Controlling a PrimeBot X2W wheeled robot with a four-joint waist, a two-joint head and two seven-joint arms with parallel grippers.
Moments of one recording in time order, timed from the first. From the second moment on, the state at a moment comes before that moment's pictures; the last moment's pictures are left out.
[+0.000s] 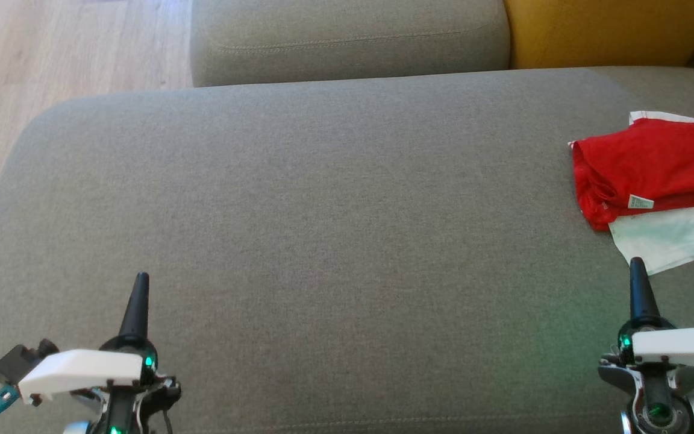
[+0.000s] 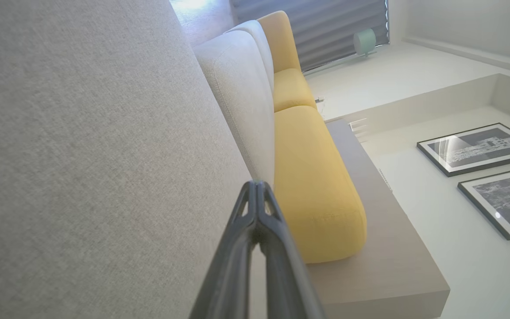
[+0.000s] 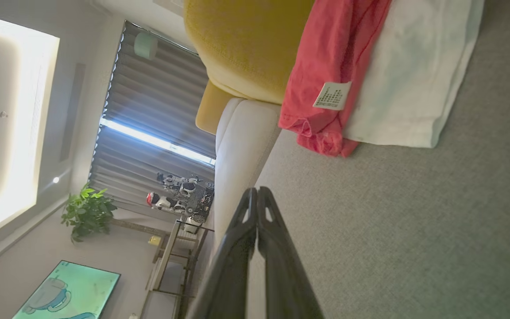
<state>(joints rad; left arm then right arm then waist) -0.01 0.05 -0.02 0.24 -1.29 -0.10 -0.02 -0.04 -0.04 -0.11 0.27 1.16 0.13 0.00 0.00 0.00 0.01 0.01</state>
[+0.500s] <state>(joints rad) -0.02 0.05 0.01 0.25 -1.43 -0.11 0.03 -0.05 -0.04 -0.11 0.27 1.34 0.13 0.05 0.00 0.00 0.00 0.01</state>
